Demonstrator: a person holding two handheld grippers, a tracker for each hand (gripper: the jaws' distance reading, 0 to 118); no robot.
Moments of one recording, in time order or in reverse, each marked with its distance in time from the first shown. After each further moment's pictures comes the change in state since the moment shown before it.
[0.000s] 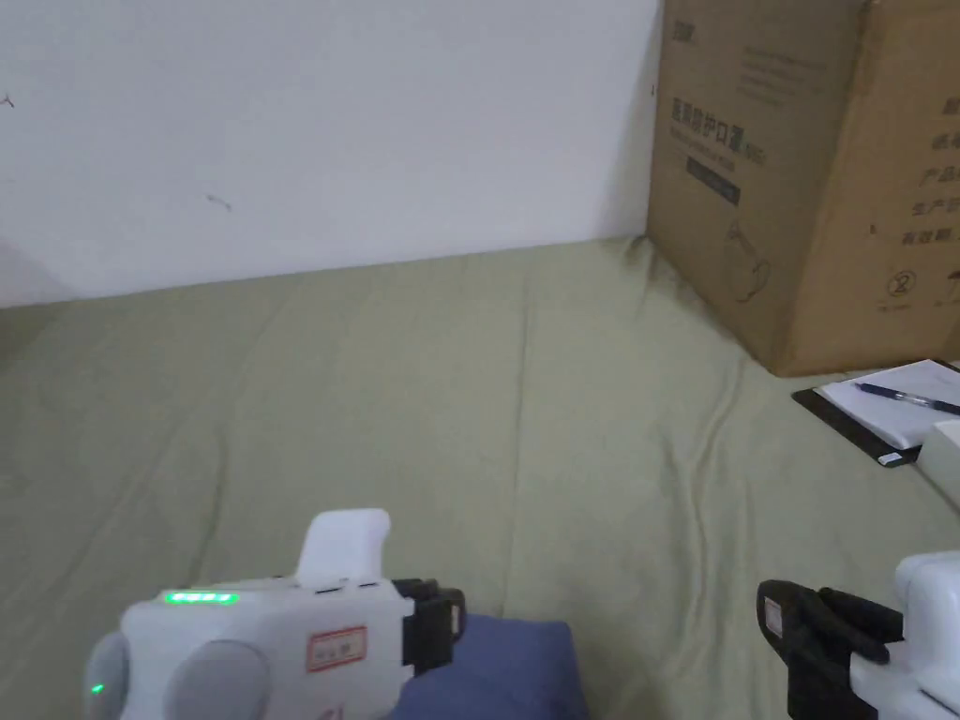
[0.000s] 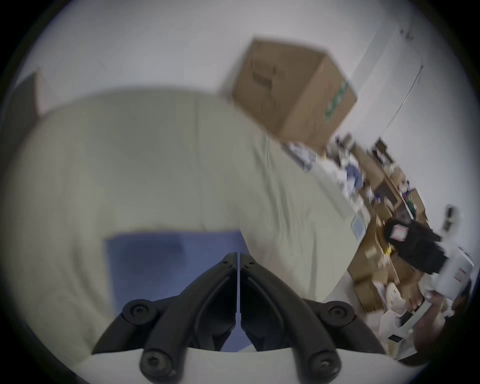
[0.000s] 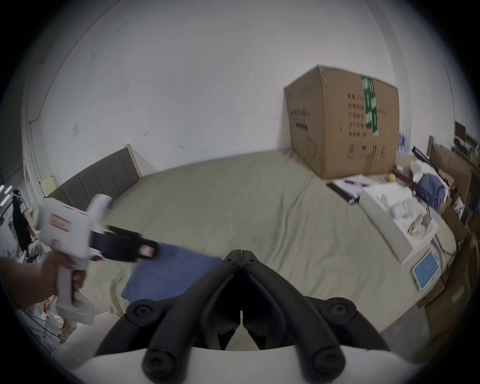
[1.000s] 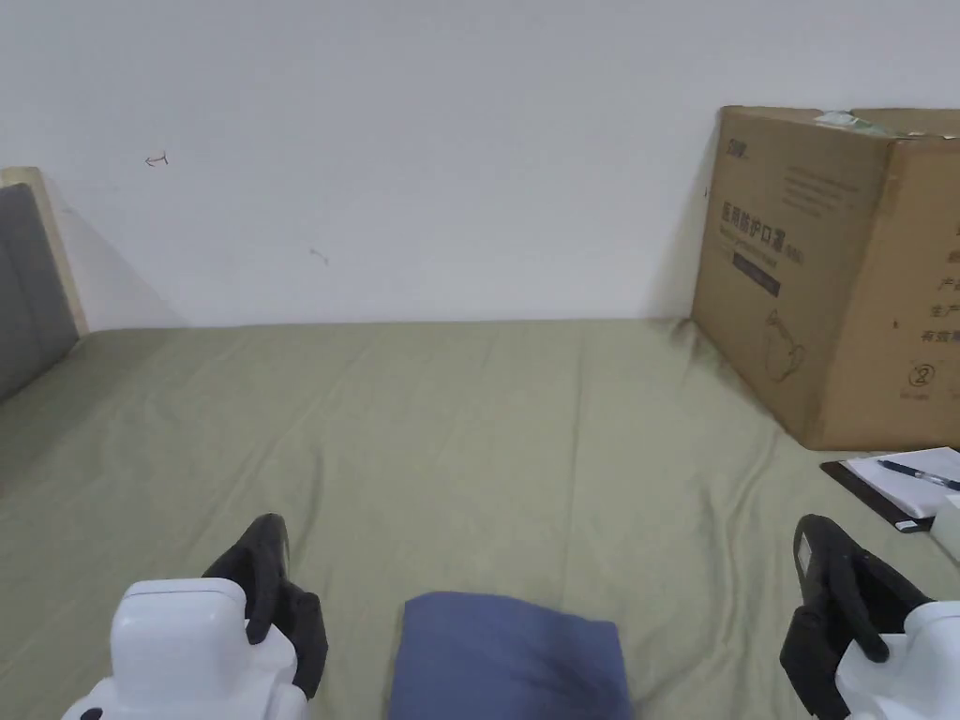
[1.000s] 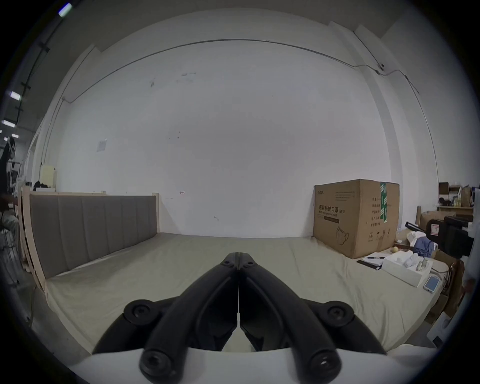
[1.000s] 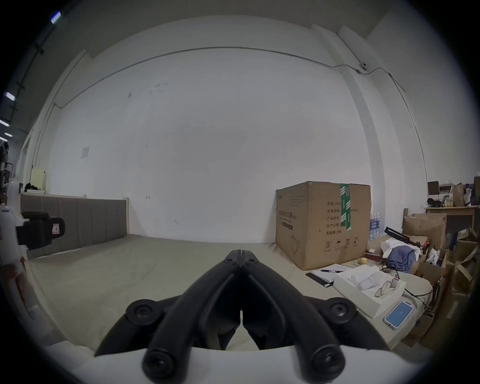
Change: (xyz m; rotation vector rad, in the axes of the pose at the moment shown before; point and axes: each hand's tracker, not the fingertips) left arm 0.024 -0.109 0.159 0.765 0.536 -0.171; right arm -0.086 -0.039 0.072 0.528 -0.161 0.157
